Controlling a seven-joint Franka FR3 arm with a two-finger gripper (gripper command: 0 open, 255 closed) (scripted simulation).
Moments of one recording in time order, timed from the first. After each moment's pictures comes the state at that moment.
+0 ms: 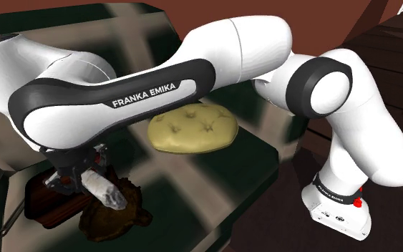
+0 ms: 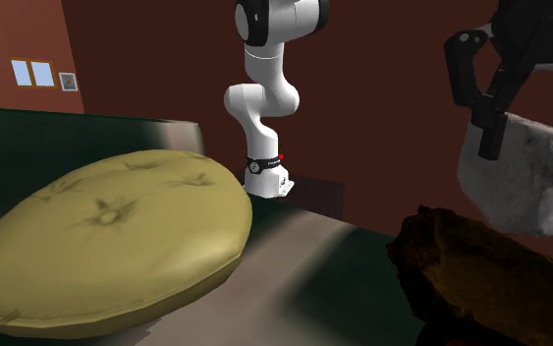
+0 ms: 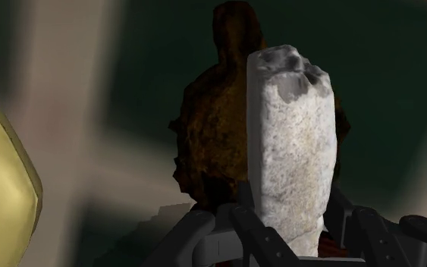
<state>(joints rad) 0.62 0.71 0.40 -0.99 -0.26 1.67 0.82</state>
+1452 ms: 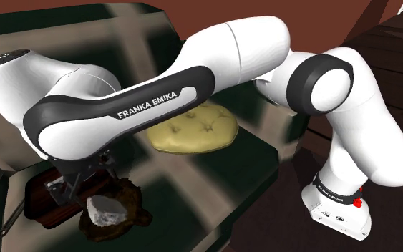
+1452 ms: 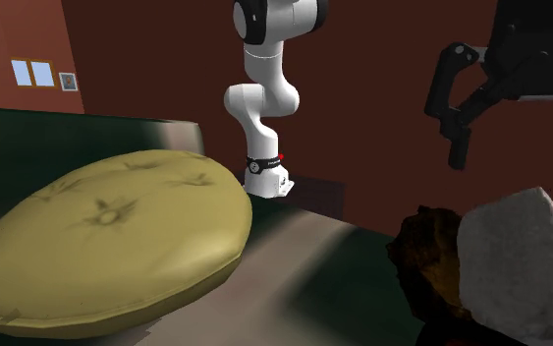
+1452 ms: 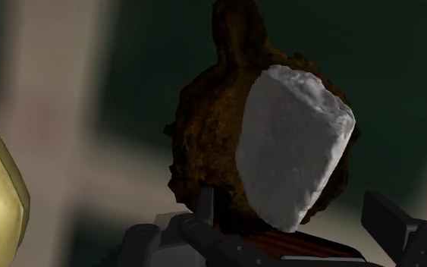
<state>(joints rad) 0.60 0.70 0.40 -1.07 -0.26 1.74 0.82</state>
